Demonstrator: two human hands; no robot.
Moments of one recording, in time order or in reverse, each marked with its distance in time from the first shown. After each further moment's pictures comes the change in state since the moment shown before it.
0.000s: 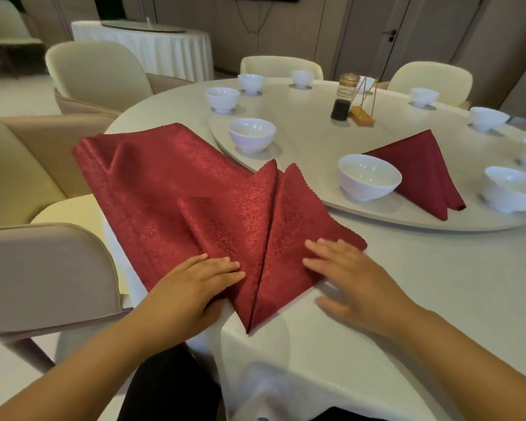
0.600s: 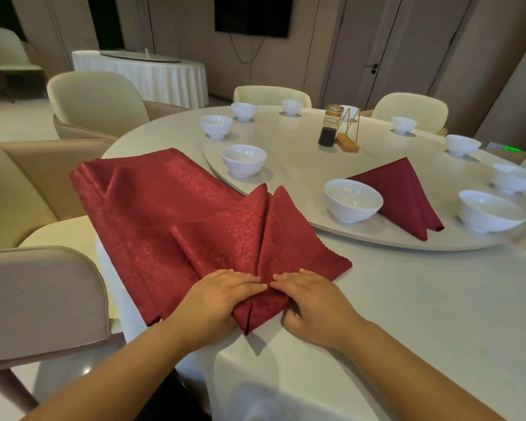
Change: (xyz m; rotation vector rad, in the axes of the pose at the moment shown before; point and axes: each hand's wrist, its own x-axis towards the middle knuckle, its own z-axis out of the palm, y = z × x) left_hand 0.037 0.011 0.015 -0.145 -0.033 0.020; right_hand 0.027 -0.030 0.016 0.094 -0.150 0.168
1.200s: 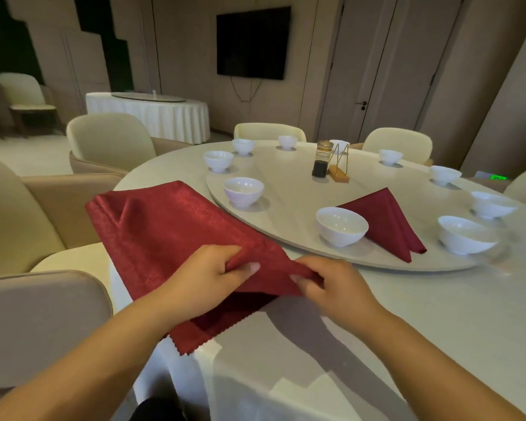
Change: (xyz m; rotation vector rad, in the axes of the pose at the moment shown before) left_hand 0.018 0.050 -0.097 -0.418 0.210 -0.268; right_hand -0.005 -0.030 -0.090 0.313 0.240 0.179
